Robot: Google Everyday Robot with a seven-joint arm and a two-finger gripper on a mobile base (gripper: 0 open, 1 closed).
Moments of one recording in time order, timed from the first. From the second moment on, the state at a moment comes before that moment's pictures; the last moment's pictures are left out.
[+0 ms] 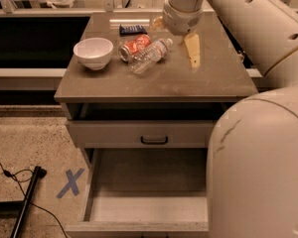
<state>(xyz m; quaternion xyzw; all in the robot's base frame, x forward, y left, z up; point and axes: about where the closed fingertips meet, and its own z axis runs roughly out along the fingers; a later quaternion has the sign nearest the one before) 0.690 -0.086 0.894 -0.88 0.46 -0.07 0.10</state>
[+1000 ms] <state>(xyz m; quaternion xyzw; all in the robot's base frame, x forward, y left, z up) 0.703 -0.048 0.848 -0.91 0.40 -0.06 0.07</state>
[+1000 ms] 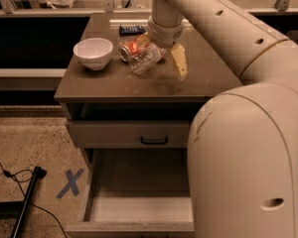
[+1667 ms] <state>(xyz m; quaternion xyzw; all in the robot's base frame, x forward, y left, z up) 0.718 -0.035 0.842 -0.92 0.38 -0.06 0.06</state>
